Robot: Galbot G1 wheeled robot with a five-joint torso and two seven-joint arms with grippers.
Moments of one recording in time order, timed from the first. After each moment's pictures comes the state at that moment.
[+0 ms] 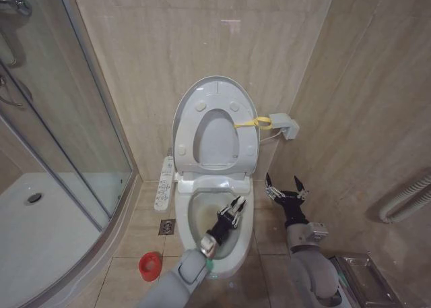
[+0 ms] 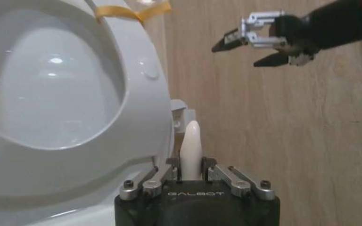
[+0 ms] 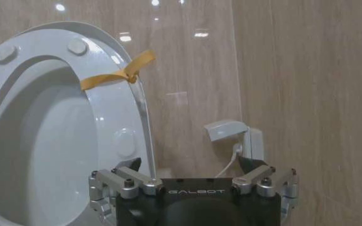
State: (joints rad) left arm 0.92 -1.35 0.22 -1.36 -0.09 -0.51 0.00; right arm -1.35 1.41 0.54 2.05 0.25 0.02 0.16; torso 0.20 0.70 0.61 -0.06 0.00
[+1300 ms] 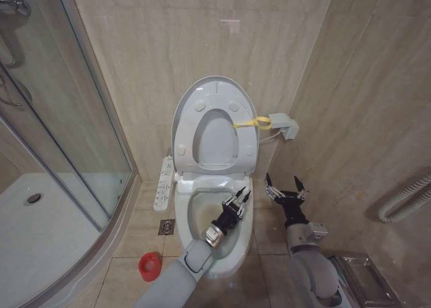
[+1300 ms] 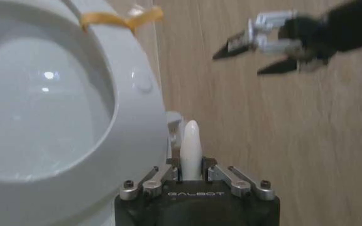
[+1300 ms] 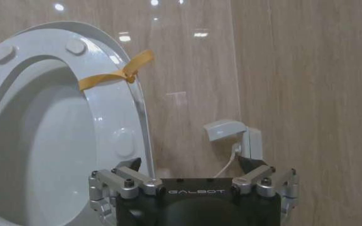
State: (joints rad) left arm 0.79 -1.41 0.25 -1.25 -0.09 -0.55 0.02; right arm -1.35 1.41 0.54 2.05 0.25 0.02 0.16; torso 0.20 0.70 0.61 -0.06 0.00
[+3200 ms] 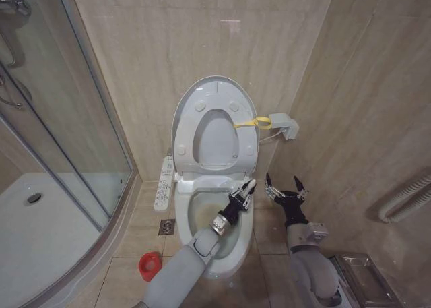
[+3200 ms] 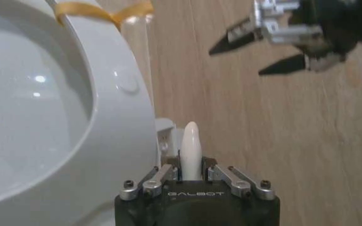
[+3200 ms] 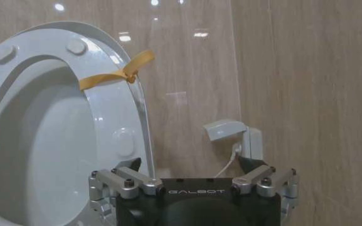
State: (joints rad) left arm 0.68 -1.51 0.29 -1.09 -0.11 -0.59 0.04; right arm -1.35 1.41 0.54 2.05 0.25 0.02 0.16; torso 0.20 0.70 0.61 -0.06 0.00
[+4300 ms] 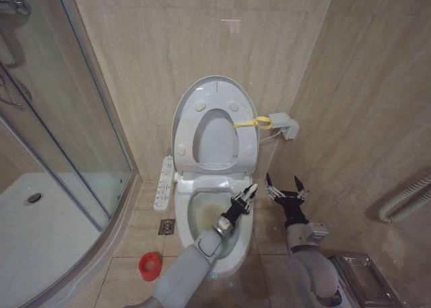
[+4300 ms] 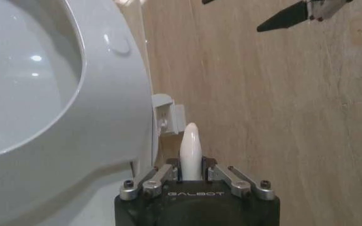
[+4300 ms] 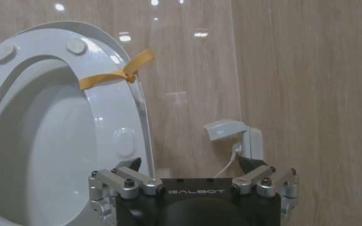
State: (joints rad) left arm 0.65 -1.57 0.26 -0.95 -0.04 -0.62 0.03; right arm -1.35 1.41 0.54 2.05 0.25 0.02 0.16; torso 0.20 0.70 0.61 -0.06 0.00
